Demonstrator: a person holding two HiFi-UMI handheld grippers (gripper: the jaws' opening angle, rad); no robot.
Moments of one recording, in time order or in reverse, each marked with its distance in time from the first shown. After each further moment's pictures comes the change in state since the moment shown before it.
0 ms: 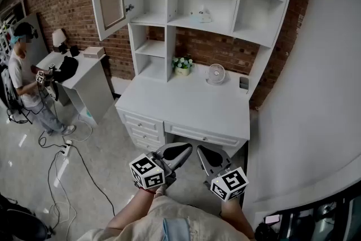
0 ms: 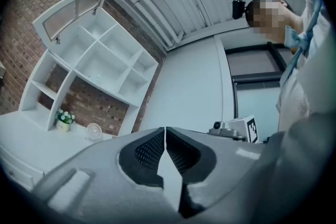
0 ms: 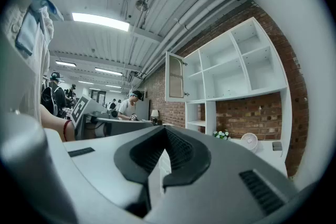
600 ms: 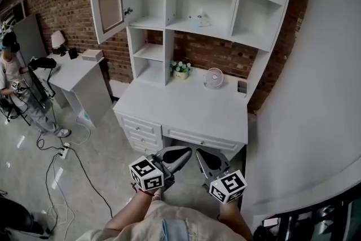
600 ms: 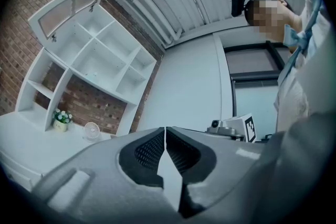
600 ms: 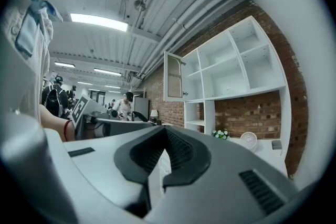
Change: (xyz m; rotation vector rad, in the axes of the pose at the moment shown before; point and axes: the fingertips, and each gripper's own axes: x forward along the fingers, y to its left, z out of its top) left arm 0.002 0.002 -0.002 0.003 0.030 -0.027; right arm 0.004 -0.002 -0.003 0.017 0.003 -0.005
